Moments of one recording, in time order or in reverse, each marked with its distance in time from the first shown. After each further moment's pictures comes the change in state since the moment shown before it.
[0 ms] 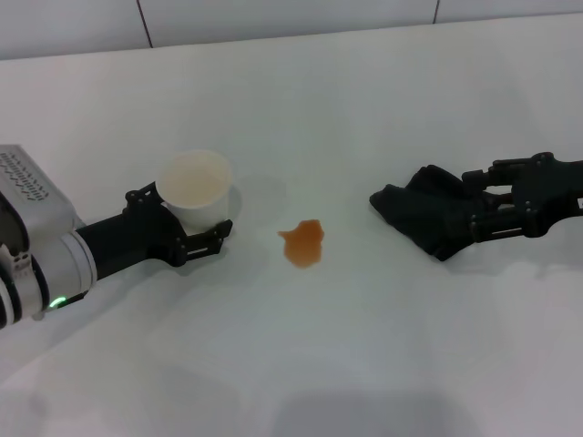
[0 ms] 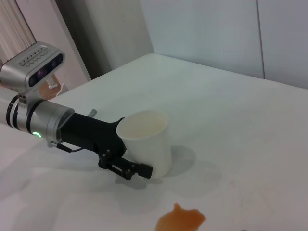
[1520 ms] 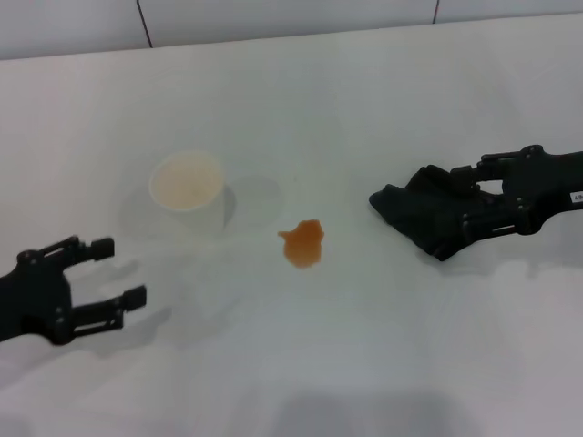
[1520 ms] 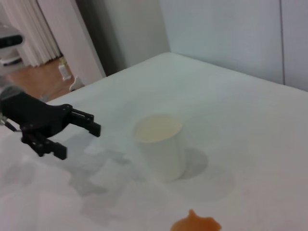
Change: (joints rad) left arm 0.087 0.005 0.002 -0.525 0.129 0.737 -0.281; right arm 0.015 0.003 -0.027 -0.064 -0.008 -0.031 0.028
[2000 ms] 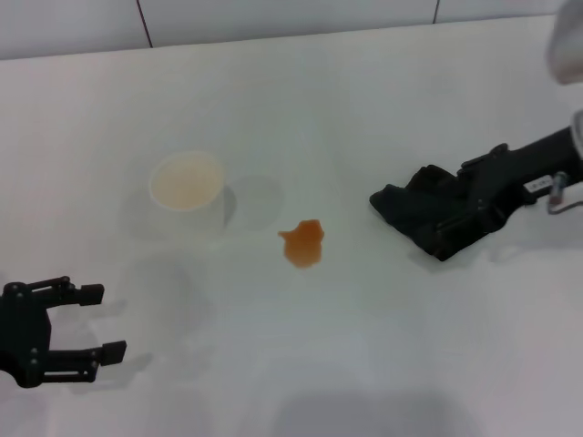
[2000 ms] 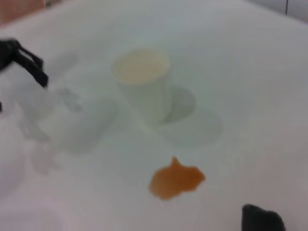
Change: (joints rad) left arm -0.086 -0.002 0.000 -0.175 0.225 0.124 -0.019; right arm 0.126 0.003 -0.186 -0.144 -0.293 0.035 0.296
